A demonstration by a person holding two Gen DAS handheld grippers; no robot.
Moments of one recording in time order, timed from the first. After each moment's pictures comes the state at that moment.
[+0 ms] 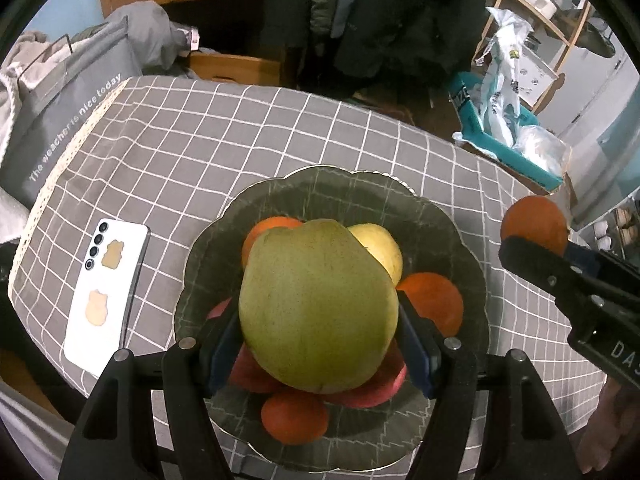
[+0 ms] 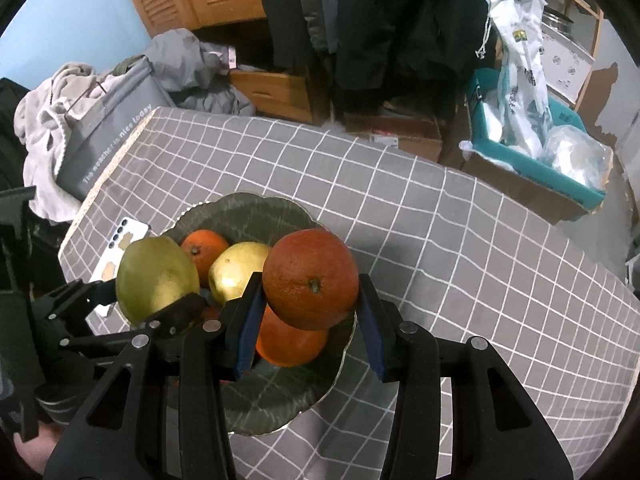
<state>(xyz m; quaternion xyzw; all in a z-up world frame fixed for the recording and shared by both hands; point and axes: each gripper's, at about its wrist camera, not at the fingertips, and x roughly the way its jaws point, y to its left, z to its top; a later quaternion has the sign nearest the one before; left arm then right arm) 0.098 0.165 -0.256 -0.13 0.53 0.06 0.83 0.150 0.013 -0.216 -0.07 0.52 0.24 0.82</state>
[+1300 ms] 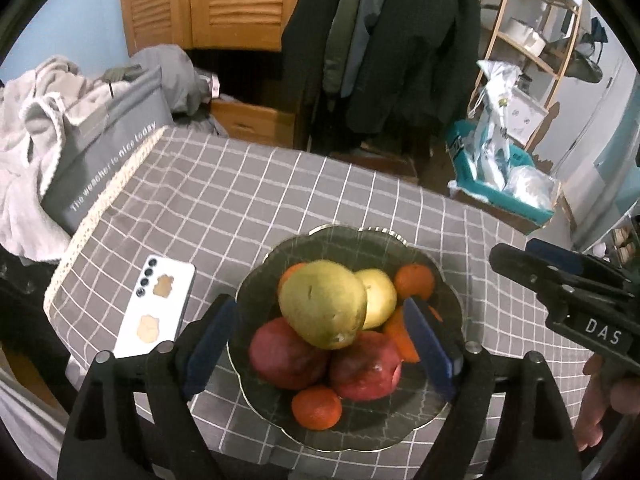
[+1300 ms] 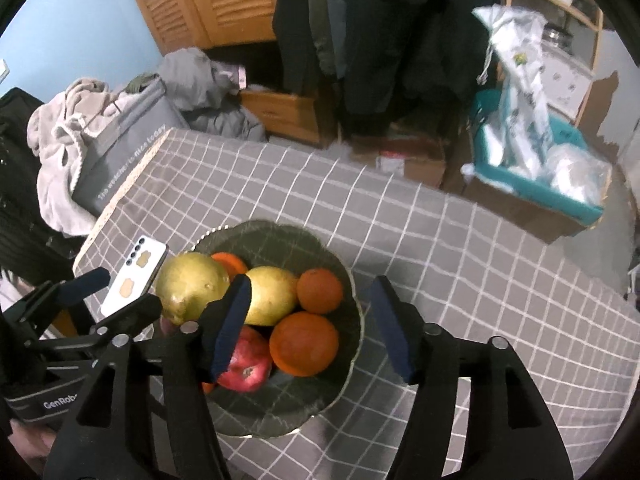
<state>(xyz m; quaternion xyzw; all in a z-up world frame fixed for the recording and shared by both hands) 0.067 0.175 -0.184 -0.12 0.46 0.09 0.88 0.145 0.012 -0.174 -0.06 0.48 0.25 0.84</state>
